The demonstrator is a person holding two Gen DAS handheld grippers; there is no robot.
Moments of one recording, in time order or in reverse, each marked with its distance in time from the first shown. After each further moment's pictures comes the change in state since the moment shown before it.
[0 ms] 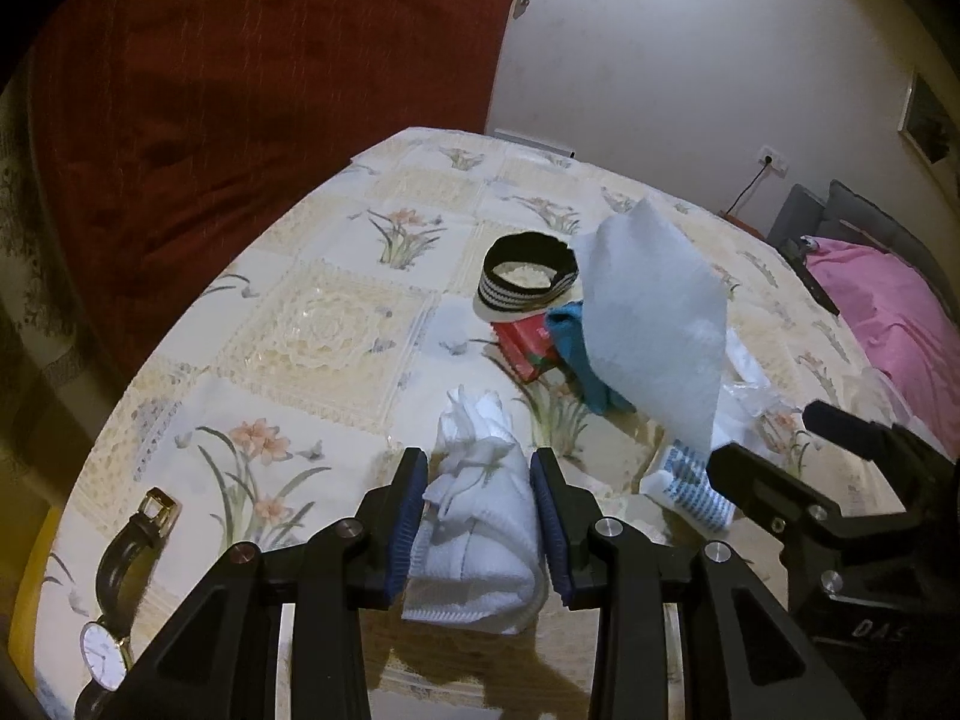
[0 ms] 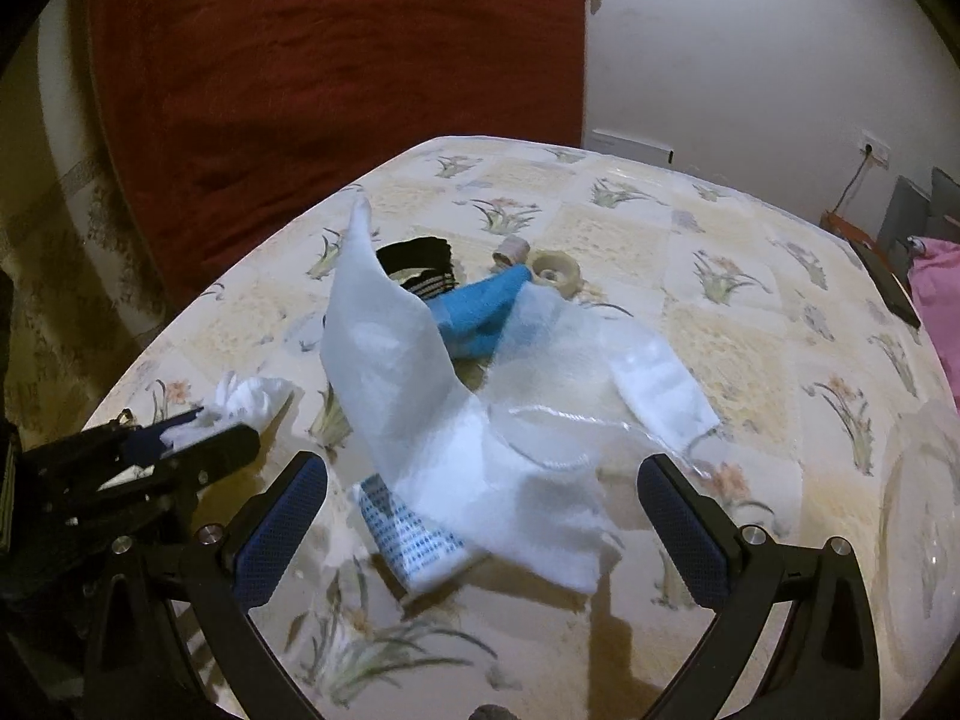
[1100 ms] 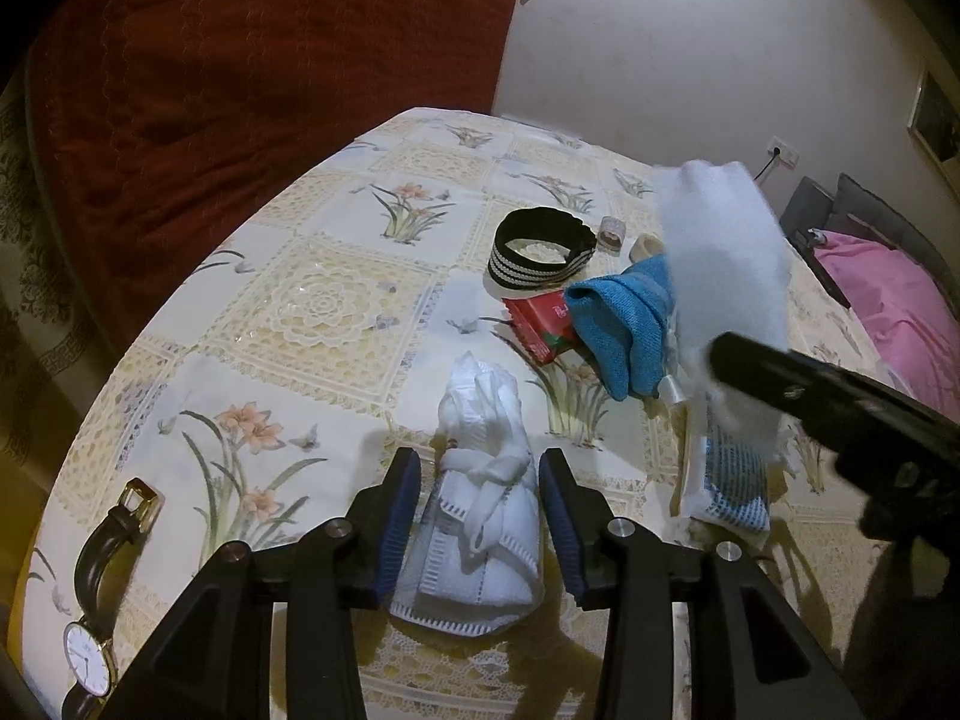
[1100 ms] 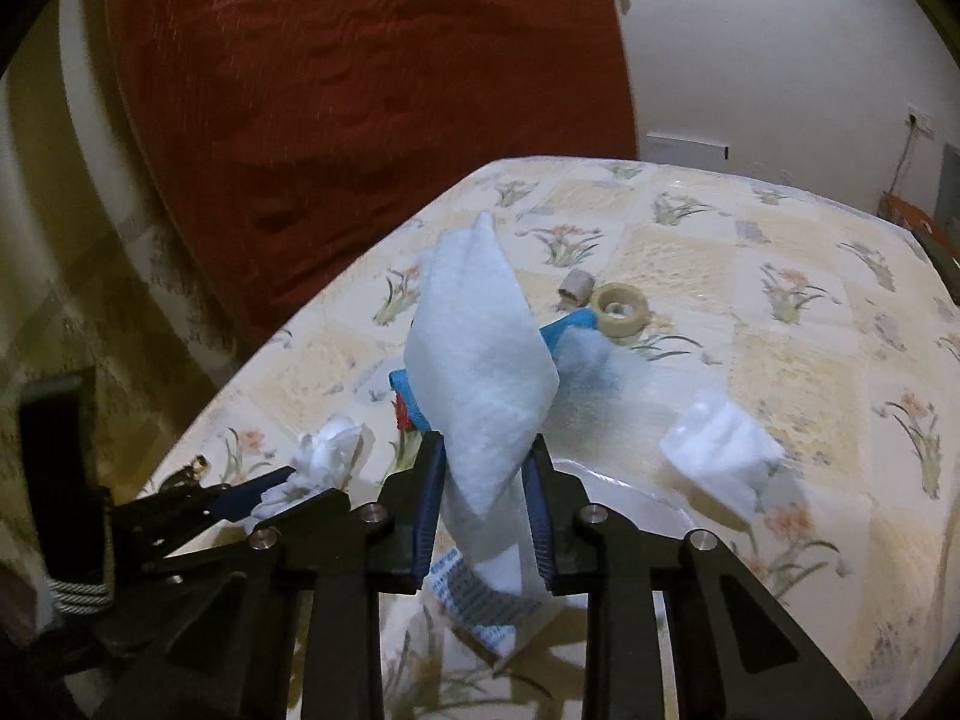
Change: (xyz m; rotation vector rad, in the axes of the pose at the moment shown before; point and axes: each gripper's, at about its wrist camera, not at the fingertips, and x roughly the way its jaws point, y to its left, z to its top) left arm 0.010 0.006 -0.001 -0.007 0.025 0.003; right arm -0.004 -0.009 0.016 0.077 -0.050 0.210
